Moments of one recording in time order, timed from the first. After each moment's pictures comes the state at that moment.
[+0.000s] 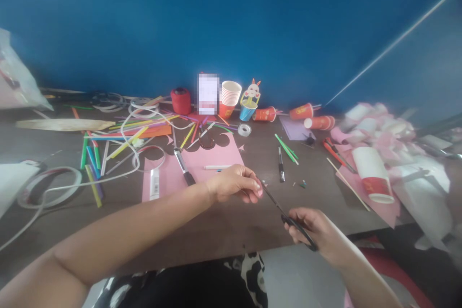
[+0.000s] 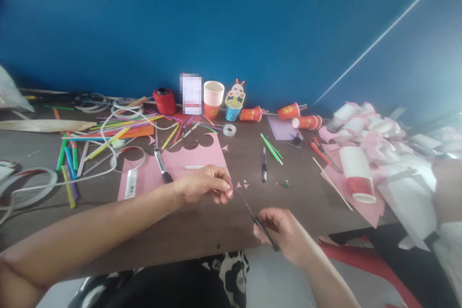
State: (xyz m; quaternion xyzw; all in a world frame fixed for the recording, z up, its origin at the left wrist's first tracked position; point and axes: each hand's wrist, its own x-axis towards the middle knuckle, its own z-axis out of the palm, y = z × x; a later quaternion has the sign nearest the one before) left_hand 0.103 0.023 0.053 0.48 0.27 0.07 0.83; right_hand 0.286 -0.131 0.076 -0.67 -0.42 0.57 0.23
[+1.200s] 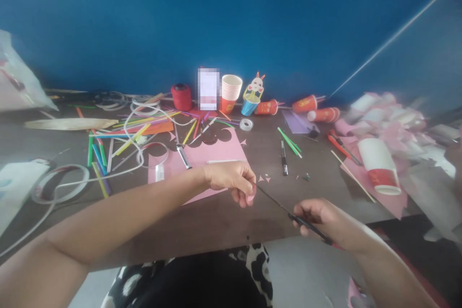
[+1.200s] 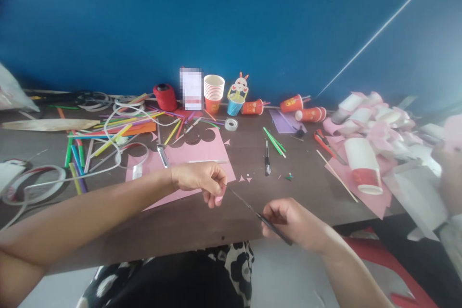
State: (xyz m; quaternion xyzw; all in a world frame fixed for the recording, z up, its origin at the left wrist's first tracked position) left_hand 0.090 0.040 0.063 0.58 0.18 -0.12 0.79; right_hand 0.311 -0.133 0.075 -0.65 -0.43 0.61 0.15
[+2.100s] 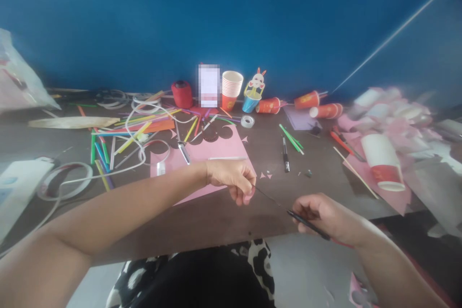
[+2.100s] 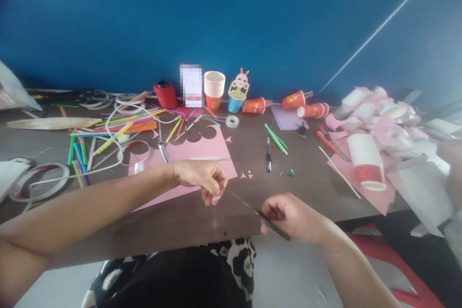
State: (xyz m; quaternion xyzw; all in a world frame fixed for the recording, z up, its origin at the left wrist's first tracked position) left_hand 0.090 0.044 0.058 0.58 0.16 -0.18 0.78; right_hand 0.302 -0.125 0.083 -0.65 -0.45 0.60 0.11
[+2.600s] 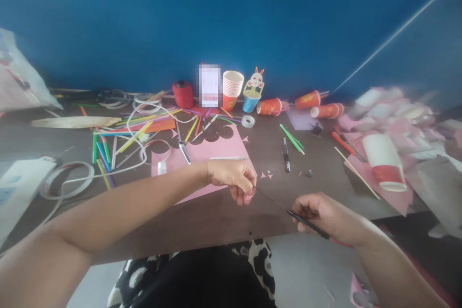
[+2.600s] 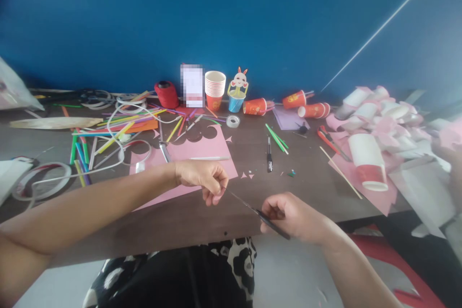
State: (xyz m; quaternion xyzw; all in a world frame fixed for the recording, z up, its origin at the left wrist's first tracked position) left_hand 0.091 0.044 0.056 0.59 0.16 -0.18 0.77; right_hand 0.301 -0.123 0.084 -0.65 -0.45 0.60 0.10
